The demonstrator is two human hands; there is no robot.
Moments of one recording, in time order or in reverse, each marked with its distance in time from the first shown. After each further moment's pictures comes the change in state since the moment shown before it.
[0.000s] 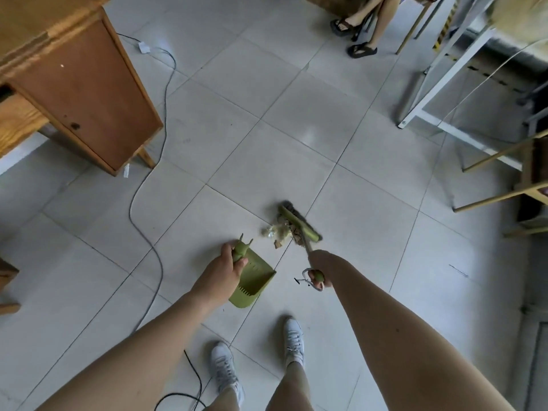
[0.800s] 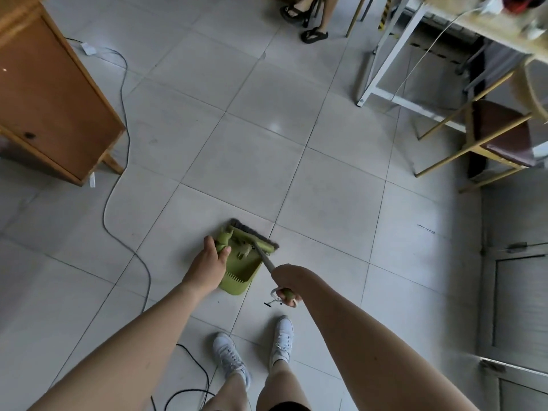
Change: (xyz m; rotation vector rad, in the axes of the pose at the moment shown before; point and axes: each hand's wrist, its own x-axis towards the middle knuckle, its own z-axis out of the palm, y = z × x) left_hand -0.019 -0.030 0.003 -0.024 -0.048 -0.030; right_hand -0.060 0.051 0.094 -0.162 -0.134 0.088
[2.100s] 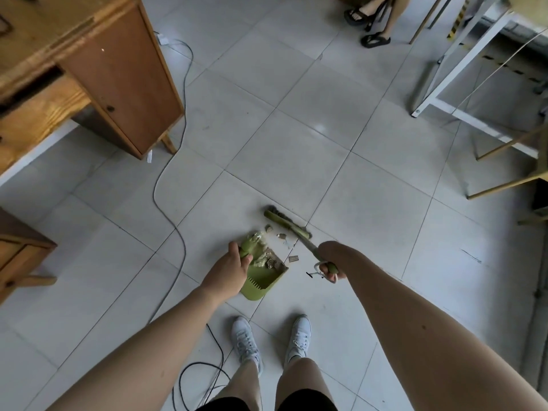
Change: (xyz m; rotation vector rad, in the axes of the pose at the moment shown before) left_hand -0.061 -0.040 -0.011 0.066 0.017 -0.017; right_hand -0.007 -0.014 -0.022 -0.039 0.110 -0.054
